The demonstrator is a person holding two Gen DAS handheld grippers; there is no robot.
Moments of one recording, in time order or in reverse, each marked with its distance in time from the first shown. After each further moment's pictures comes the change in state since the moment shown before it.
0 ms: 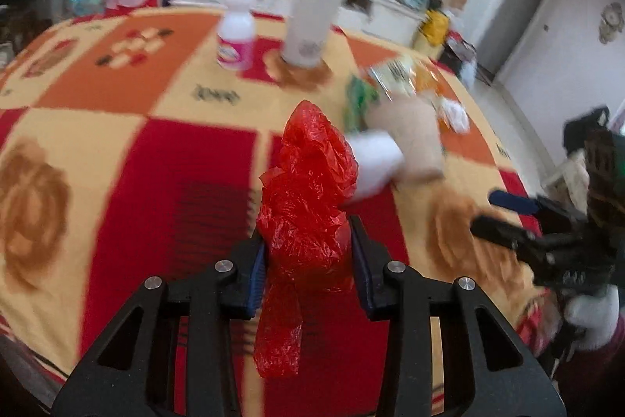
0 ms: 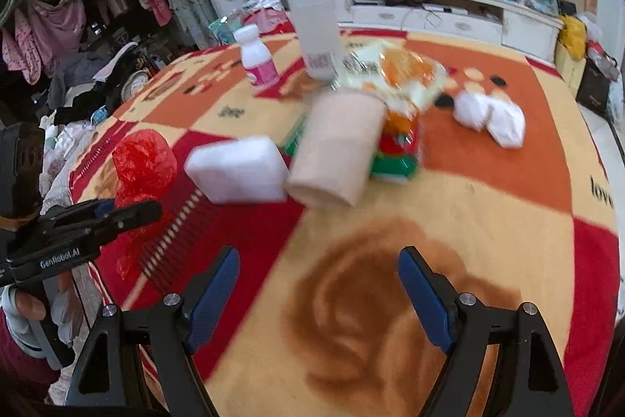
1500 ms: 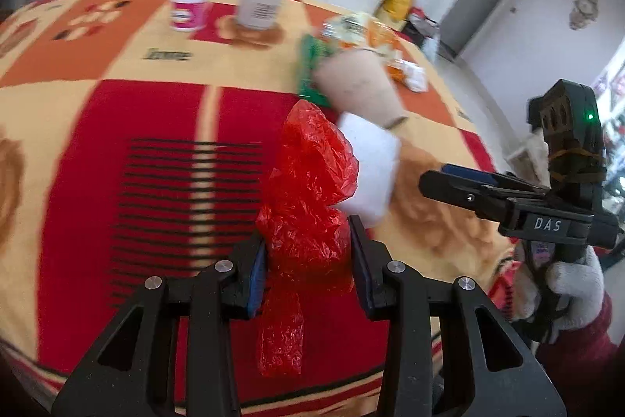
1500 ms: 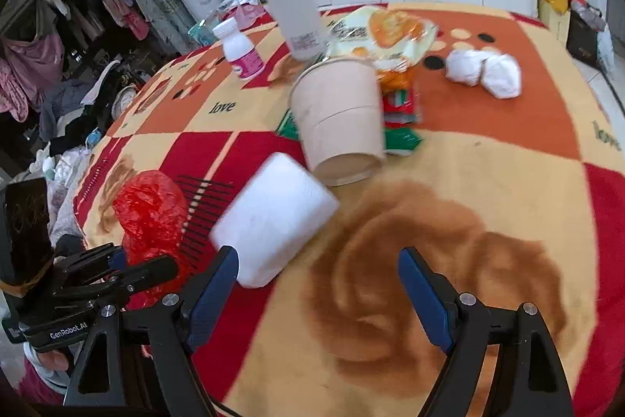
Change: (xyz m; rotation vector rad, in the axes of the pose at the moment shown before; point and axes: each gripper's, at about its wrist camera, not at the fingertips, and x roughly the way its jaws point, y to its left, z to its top) left arm -0.007 -0.008 -0.041 0.035 0.111 -0.155; right arm 0.013 -0.003 -0.013 0.163 0.062 0.028
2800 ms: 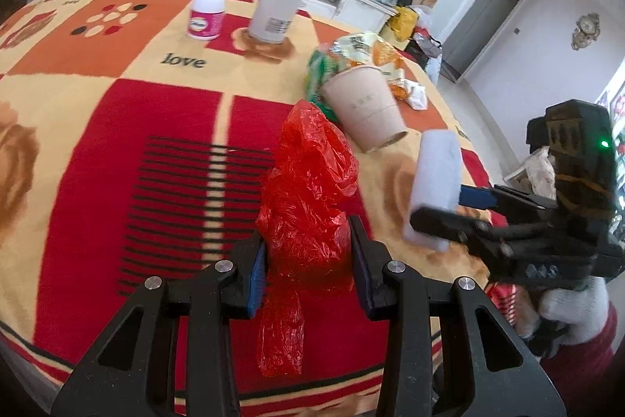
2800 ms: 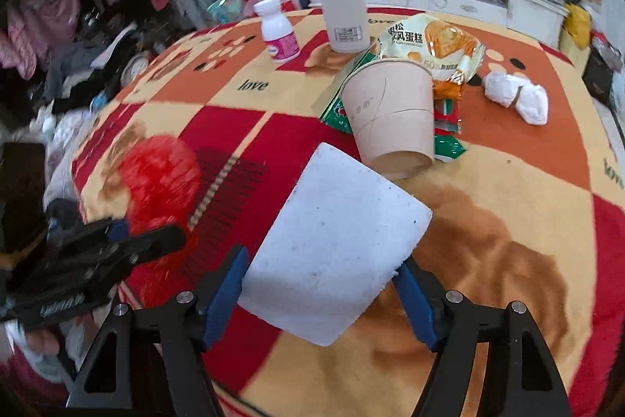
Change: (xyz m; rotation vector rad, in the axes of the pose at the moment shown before) left arm -0.011 -0.006 -0.002 -0.029 -0.056 -0.030; right arm -0.009 0.038 -0.006 -0.170 0.043 -0.036
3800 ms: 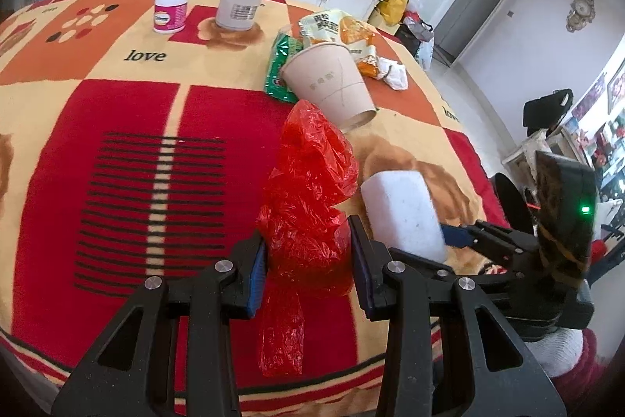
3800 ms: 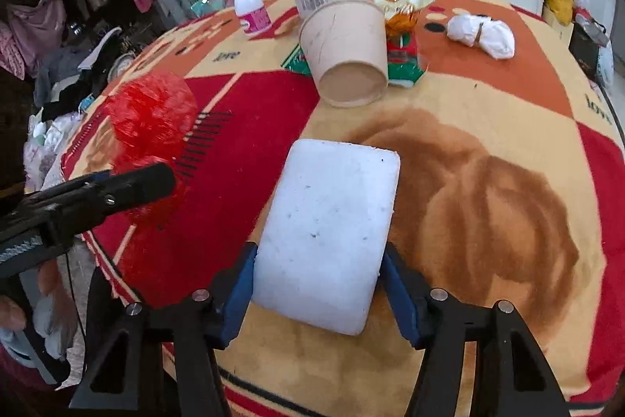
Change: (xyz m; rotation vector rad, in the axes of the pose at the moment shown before) left arm 0.020 -0.036 -0.003 0.037 0.044 -0.004; right arm -0.004 -0.025 -0.059 0.076 -0.019 -0.027
